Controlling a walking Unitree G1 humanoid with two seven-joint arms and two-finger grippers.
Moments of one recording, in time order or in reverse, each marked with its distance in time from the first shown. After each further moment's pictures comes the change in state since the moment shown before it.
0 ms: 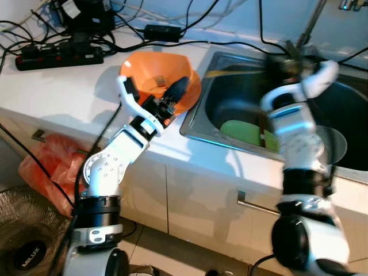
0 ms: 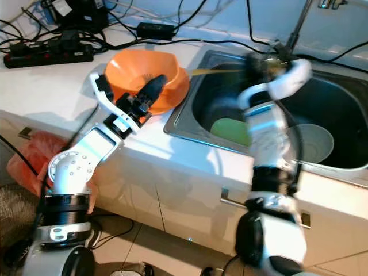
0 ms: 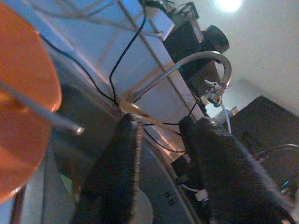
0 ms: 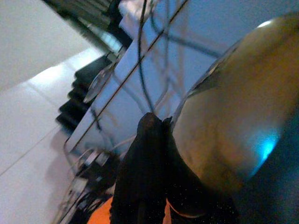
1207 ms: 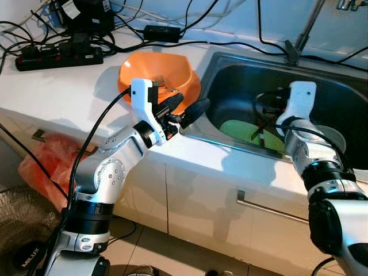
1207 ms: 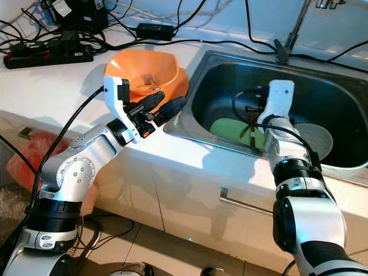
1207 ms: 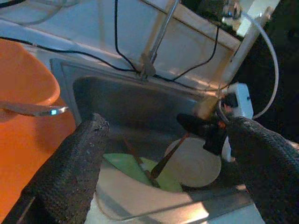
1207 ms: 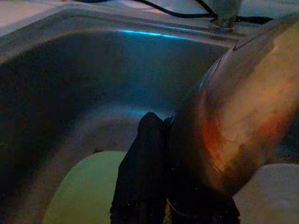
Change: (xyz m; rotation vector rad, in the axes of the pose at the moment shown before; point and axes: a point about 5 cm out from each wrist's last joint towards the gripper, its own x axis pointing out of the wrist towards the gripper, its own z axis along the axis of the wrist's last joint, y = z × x) left arm -0.005 -0.002 -0.013 0.508 0.213 -0.018; right arm -0.006 -0.083 -0.010 -0.930 0.373 -0.283
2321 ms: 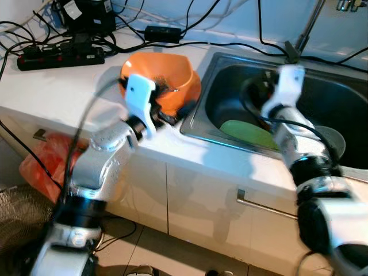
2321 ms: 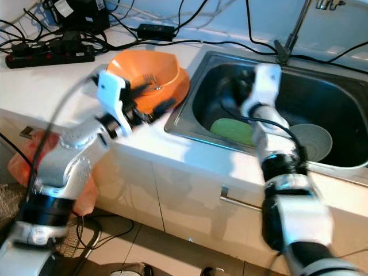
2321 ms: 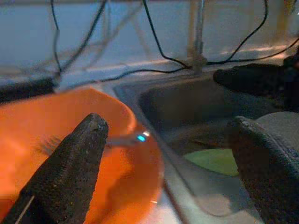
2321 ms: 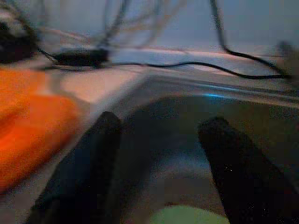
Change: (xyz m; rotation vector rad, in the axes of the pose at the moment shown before) left arm -0.005 0.025 0.017 0.459 0.004 0.155; right arm -0.006 0.054 0.036 0.120 -0.206 0.259
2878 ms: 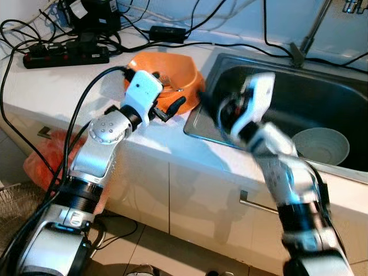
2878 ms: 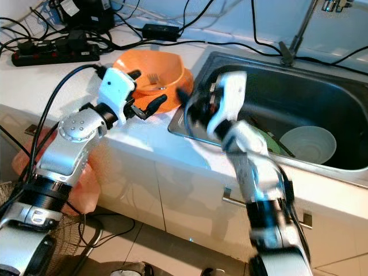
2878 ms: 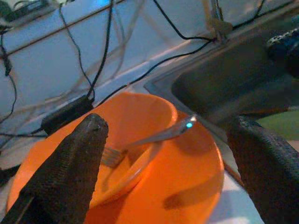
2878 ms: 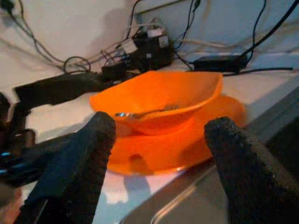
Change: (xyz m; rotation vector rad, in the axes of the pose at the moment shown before) left arm 0.011 0.016 -0.006 0.347 0.036 0.001; right arm -0.056 0.070 0.000 0.125 -0.025 0.450
